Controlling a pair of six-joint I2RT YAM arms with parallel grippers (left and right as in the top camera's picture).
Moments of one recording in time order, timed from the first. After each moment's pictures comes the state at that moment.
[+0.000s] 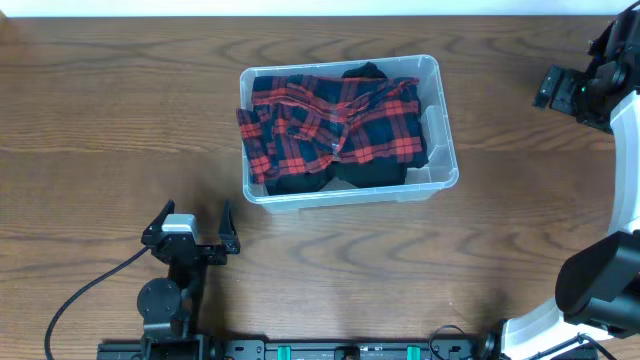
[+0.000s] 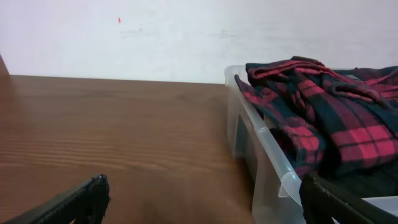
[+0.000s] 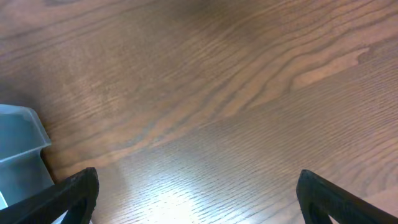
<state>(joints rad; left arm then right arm) 0.04 0.01 0.02 -0.10 0.10 -0.07 -0.28 1.79 1.71 -1.04 0.04 0.15</state>
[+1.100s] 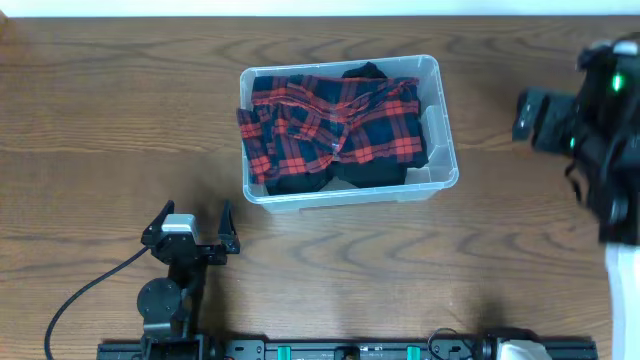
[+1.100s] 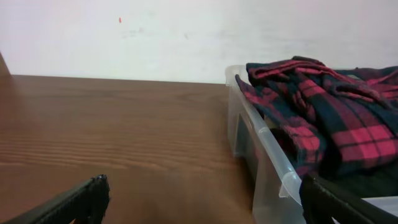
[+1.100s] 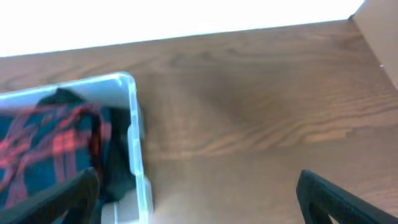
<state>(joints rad) 0.04 0.01 0.02 -0.10 0.10 -0.07 -0.04 1.17 1.47 -0.94 0.07 0.10</state>
